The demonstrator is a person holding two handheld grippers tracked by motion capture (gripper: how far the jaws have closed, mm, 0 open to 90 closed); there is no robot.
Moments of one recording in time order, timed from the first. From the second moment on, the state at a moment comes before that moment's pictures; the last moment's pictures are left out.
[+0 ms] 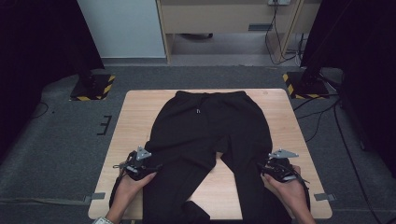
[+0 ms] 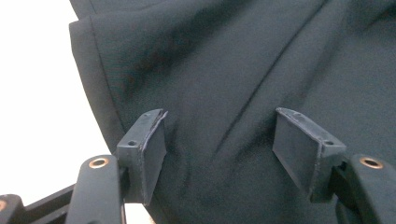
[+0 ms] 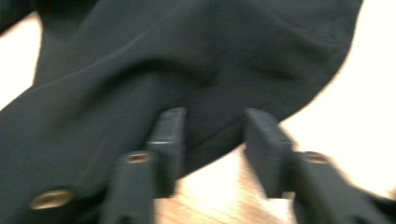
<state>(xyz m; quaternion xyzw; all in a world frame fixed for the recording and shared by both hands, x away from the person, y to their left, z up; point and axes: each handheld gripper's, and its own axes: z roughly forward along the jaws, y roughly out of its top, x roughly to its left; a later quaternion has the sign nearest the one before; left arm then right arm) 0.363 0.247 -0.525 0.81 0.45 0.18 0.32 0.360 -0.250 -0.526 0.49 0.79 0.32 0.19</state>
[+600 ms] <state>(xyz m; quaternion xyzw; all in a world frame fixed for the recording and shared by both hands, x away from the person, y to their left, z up) 0.363 0.246 -0.525 0.82 0.45 0.18 0.31 0.369 -0.268 -0.447 0.46 0.79 0.35 0.21</state>
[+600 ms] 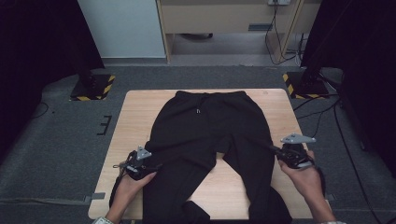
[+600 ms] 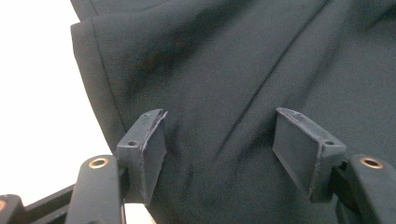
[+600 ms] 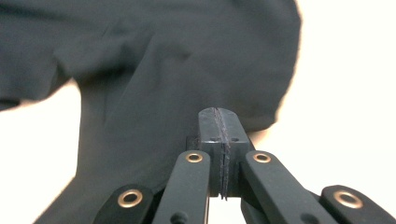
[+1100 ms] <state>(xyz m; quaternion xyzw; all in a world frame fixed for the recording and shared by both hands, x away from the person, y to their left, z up) 0.364 0.247 -0.526 0.81 0.45 0.19 0.32 0.430 -0.323 -0.511 0.55 0.75 0.29 0.20</state>
